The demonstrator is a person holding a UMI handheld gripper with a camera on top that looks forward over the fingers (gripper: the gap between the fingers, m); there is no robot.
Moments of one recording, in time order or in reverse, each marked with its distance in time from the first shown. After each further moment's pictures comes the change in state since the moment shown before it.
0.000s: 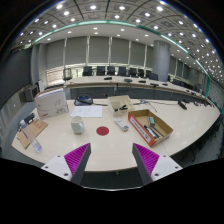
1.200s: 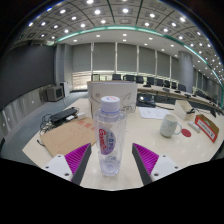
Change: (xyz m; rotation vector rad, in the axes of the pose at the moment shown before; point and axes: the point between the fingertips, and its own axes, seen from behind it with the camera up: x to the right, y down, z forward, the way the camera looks) arm -0.491 0.066 0.118 0.129 -0.222 -0.080
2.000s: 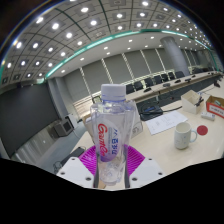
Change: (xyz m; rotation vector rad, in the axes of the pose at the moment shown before) arm 0.021 -0.126 0.061 0.172 -0.128 0.360
